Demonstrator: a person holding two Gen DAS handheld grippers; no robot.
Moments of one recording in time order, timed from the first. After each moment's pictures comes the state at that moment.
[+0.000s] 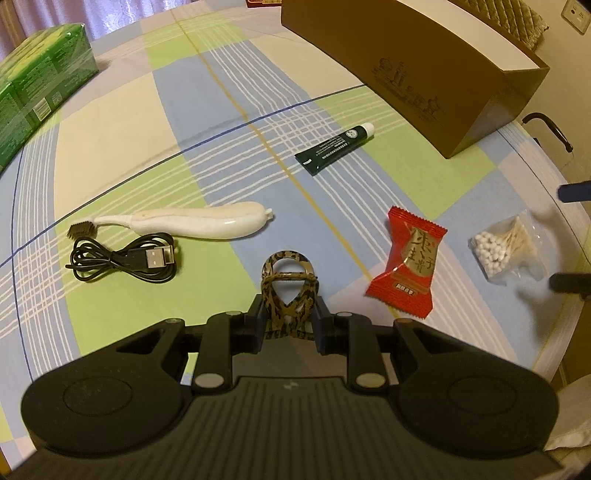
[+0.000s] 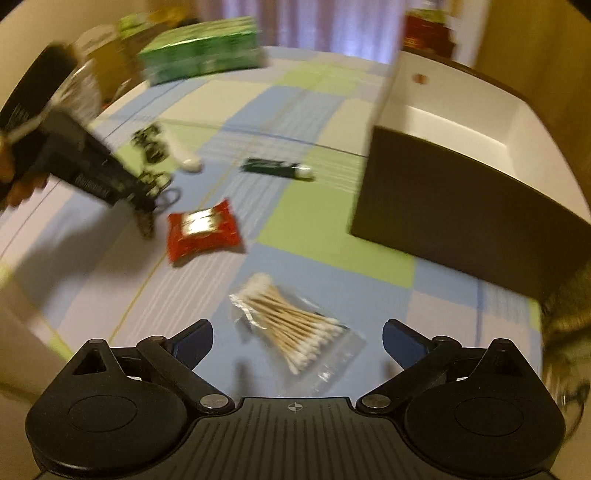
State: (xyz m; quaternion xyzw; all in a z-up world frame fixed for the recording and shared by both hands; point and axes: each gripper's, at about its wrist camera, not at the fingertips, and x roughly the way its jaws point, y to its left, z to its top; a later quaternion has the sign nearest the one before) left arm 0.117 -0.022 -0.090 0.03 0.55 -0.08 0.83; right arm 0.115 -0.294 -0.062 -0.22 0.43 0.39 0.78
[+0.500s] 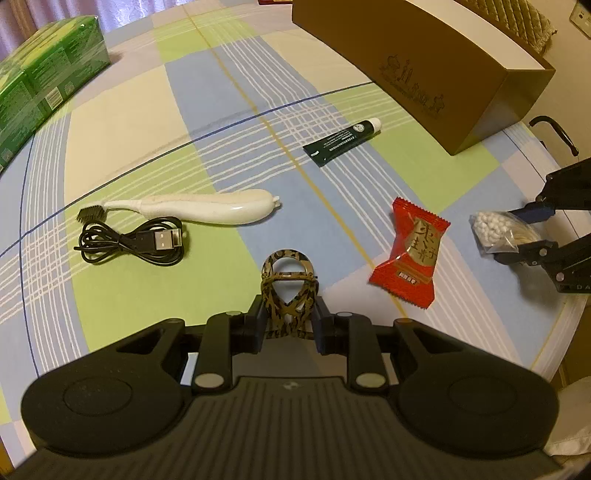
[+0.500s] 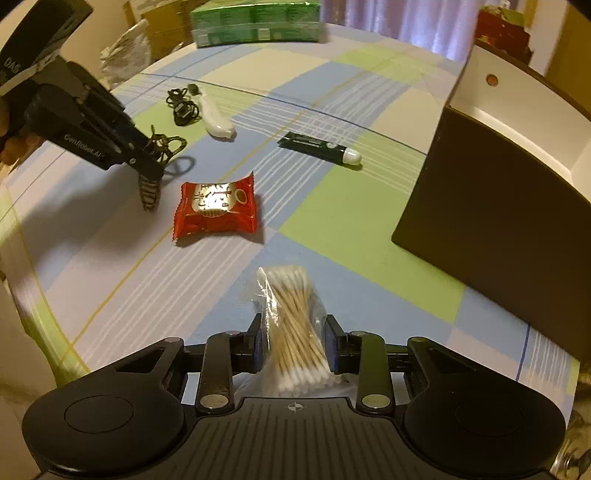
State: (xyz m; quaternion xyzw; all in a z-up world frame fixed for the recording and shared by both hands) left arm 0.107 -0.019 -0.090 0.02 0.55 -0.06 0.83; right arm 0.145 -0.282 -0.100 -0.26 0.44 0.45 0.73
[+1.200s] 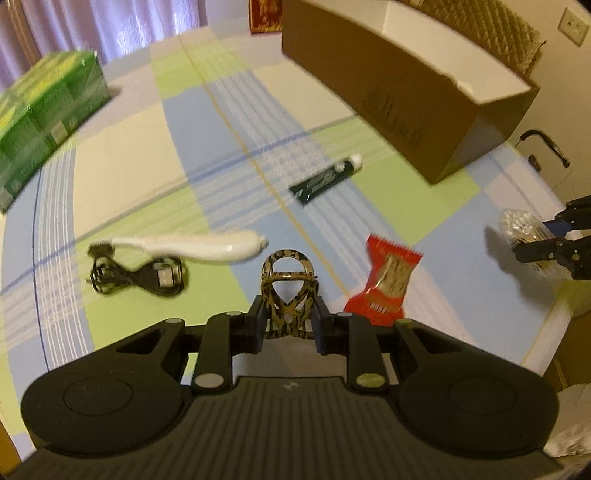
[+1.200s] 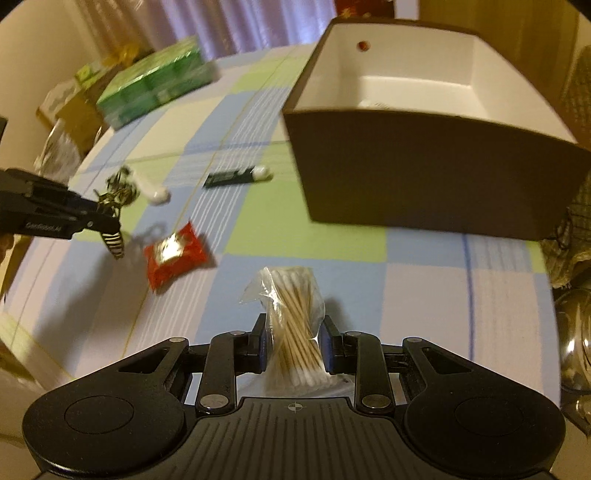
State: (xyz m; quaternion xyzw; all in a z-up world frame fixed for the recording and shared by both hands) left arm 0.109 -0.033 -0.054 0.03 0.51 -0.07 0.86; right arm 0.156 -0.337 -0.060 -0.08 0.49 0.34 0.80
